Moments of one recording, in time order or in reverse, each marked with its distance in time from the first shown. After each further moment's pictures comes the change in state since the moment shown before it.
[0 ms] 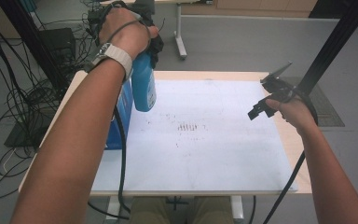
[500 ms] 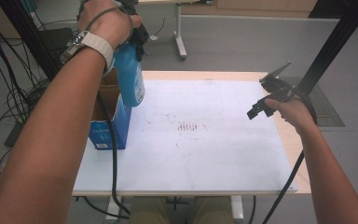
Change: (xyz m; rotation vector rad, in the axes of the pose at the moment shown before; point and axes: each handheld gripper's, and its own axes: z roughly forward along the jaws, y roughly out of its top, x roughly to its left) left arm 0.027 -0.003 -0.020 0.010 0.012 -0.039; right arm 0.001 0.003 0.002 0.000 0.004 -0.003
